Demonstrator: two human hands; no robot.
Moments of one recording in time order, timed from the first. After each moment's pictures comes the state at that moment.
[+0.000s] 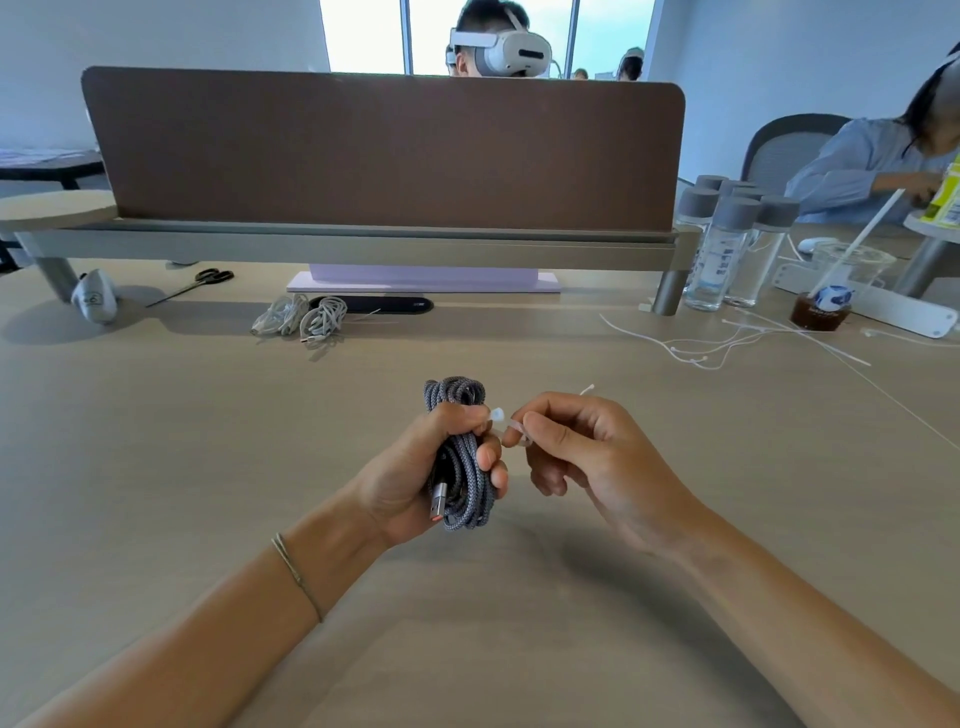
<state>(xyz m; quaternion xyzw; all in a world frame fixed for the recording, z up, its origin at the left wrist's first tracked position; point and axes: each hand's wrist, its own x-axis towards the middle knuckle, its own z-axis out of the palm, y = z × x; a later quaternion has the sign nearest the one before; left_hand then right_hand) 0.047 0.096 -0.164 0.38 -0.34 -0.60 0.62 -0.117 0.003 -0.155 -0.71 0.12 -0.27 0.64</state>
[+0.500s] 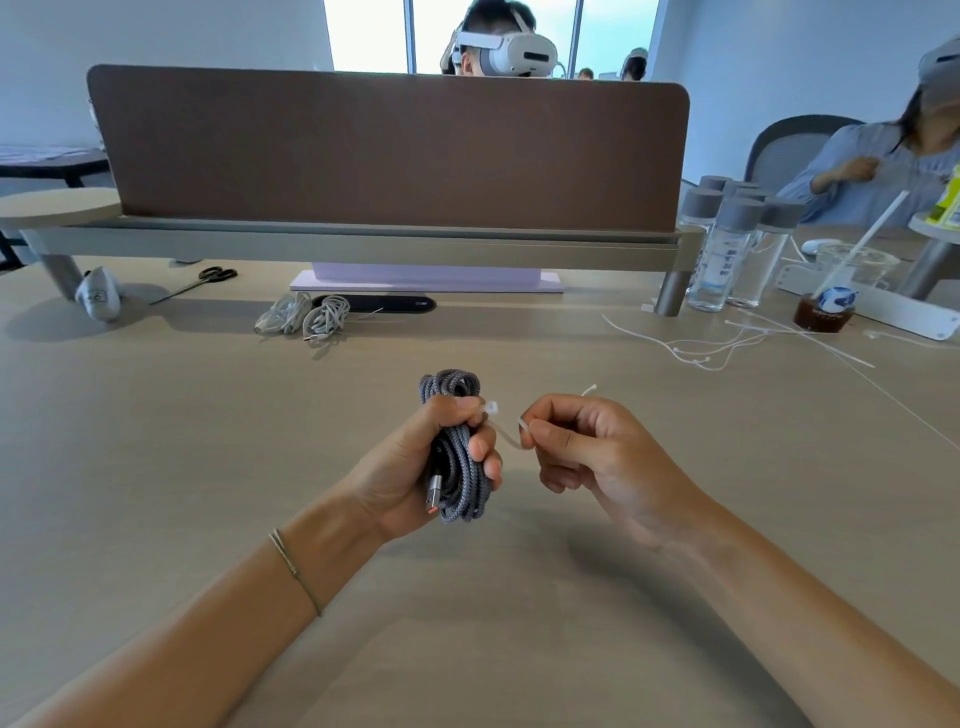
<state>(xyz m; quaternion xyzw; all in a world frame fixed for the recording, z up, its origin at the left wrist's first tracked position) 0.052 0.098 -0.161 0.35 -0.33 -0.61 0.63 -0.118 -0.003 -0.154 -0.70 0.15 -0.24 0.65</state>
